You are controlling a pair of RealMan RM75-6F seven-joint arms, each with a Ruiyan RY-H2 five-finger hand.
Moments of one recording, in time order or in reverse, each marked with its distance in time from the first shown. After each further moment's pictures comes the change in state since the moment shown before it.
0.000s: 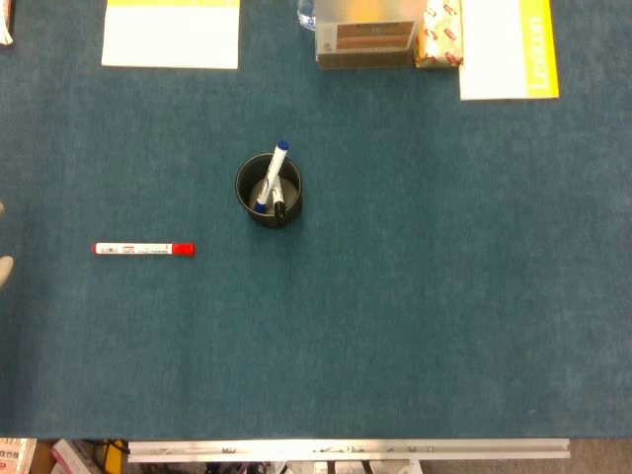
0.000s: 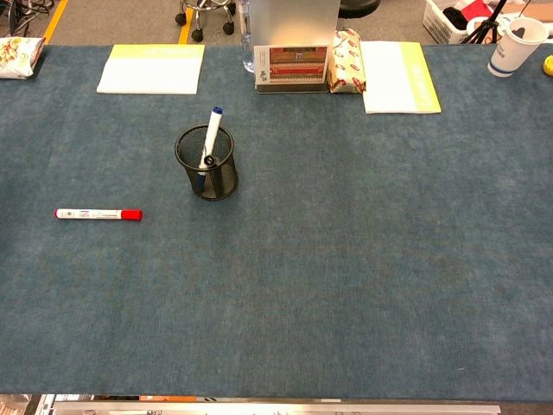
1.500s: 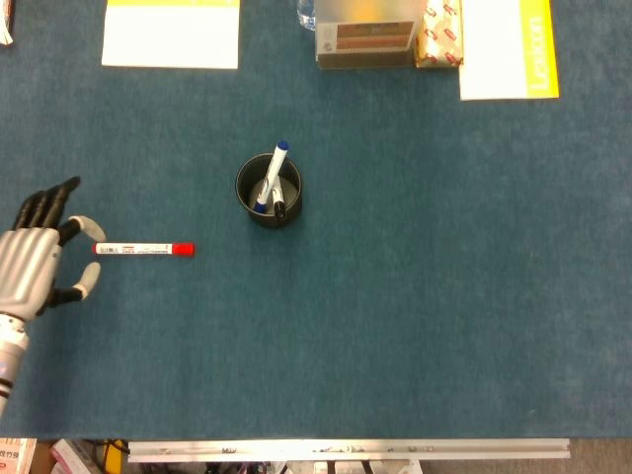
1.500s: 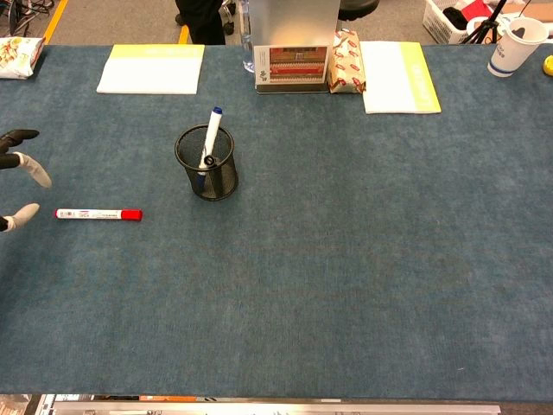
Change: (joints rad) left arm -0.122 -0.105 0.032 -0.031 -0.062 -0.289 -0.077; right arm -0.018 0.018 0.012 -0.036 -0.006 0.058 -0.021
